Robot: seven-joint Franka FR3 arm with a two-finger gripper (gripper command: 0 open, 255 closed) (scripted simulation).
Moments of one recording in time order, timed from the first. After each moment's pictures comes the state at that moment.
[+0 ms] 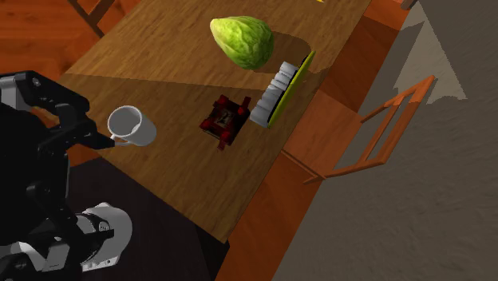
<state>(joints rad) -0.02 -0.78 -0.02 -2.27 -0.01 1.46 0.16</state>
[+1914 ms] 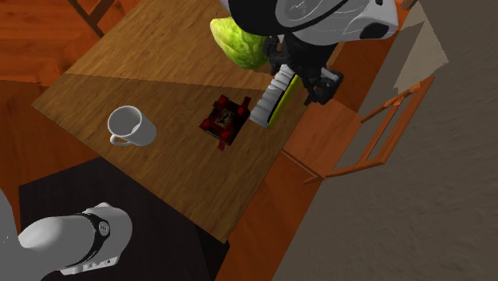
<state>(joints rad) 0.14 0.14 0.01 -1.78 0.03 1.93 -0.24</state>
